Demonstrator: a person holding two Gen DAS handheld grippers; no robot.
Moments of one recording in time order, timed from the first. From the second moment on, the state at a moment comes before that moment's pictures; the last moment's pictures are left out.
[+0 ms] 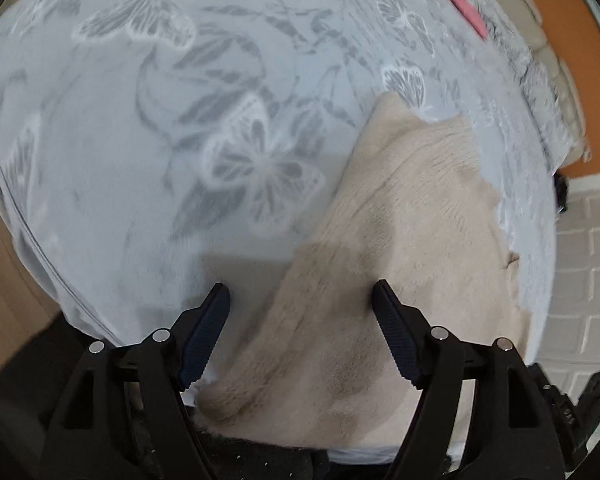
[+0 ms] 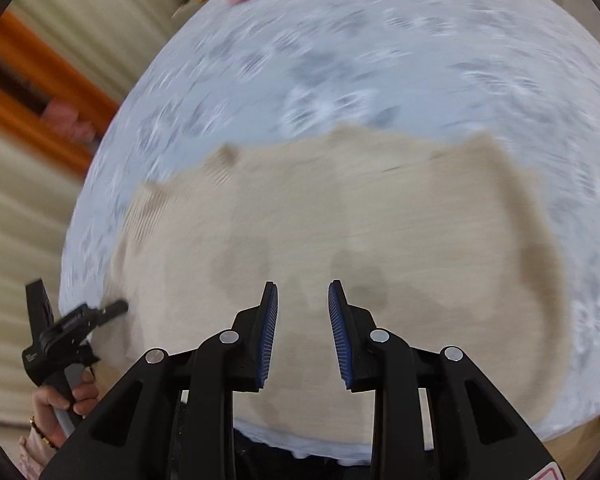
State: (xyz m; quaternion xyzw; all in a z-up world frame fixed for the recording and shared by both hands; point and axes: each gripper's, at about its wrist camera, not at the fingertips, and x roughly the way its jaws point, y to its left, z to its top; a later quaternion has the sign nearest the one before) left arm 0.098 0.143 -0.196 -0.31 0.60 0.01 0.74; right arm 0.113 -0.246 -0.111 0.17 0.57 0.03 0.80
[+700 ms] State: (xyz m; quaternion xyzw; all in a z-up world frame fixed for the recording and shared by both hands) left arm 0.085 0.037 -0.051 -0.29 0.50 -0.19 0.80; right arm 0.158 -0.180 -0.180 0.11 0.63 0.04 0.77
